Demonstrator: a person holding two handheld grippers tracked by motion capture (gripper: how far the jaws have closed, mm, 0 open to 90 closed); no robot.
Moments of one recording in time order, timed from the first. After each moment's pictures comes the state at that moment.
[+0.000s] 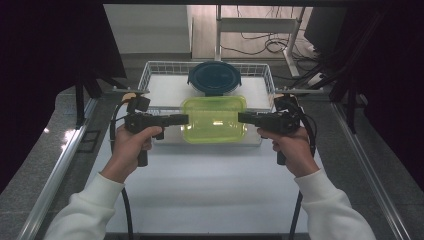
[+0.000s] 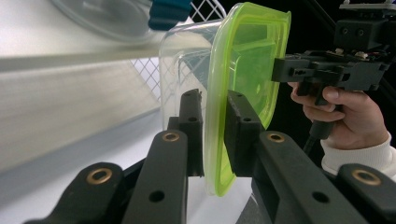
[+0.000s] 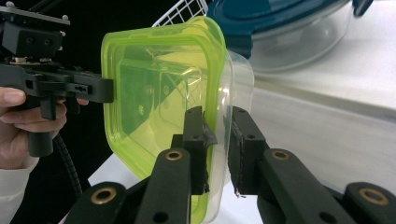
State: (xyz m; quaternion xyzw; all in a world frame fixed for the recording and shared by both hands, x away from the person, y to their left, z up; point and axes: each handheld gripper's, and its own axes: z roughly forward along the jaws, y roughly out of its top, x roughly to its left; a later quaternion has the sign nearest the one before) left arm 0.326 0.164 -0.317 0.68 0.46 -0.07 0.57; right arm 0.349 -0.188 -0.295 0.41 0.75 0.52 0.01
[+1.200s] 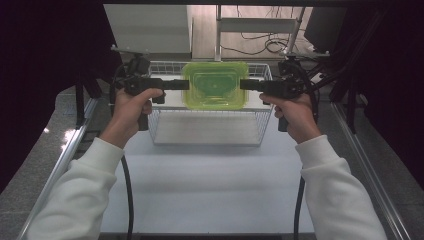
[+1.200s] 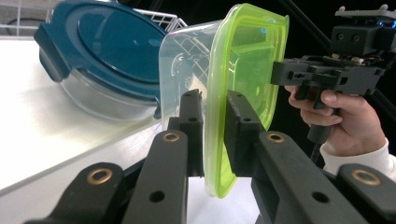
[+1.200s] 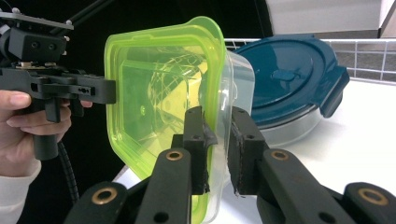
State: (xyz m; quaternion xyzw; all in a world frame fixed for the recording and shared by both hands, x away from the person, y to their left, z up) left arm 0.380 0.169 -0.263 0.68 0.44 -0.05 0.58; right arm 0.400 -0.186 -0.246 0.40 0.73 0.55 0.02
